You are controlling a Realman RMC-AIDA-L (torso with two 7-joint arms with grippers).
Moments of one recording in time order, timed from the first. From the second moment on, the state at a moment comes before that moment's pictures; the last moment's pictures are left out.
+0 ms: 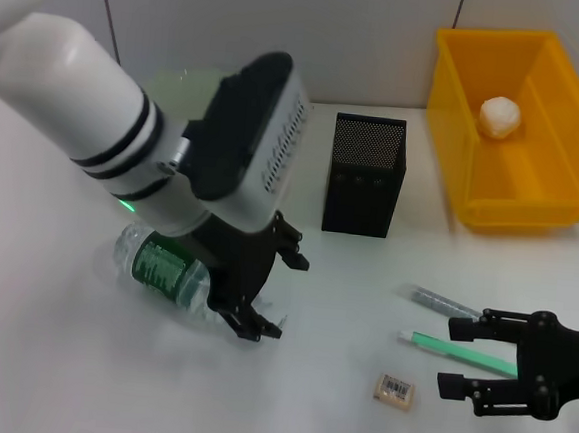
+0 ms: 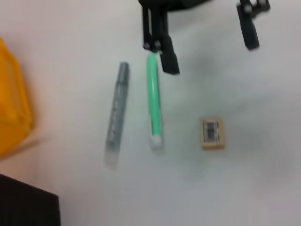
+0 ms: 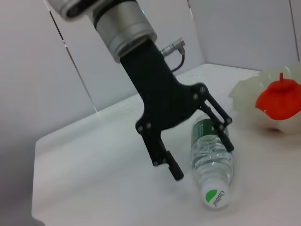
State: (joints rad) left arm -0.83 -2.08 1.42 1.10 2.38 1.51 -1.52; right arm 0.42 2.02 2.38 0.73 1.11 -1.73 1.41
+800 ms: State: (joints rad) left arm -0.89 -2.08 1.61 0.95 2.47 1.35 -1.54; right arm 0.42 2.02 2.38 0.73 1.11 -1.70 1.43
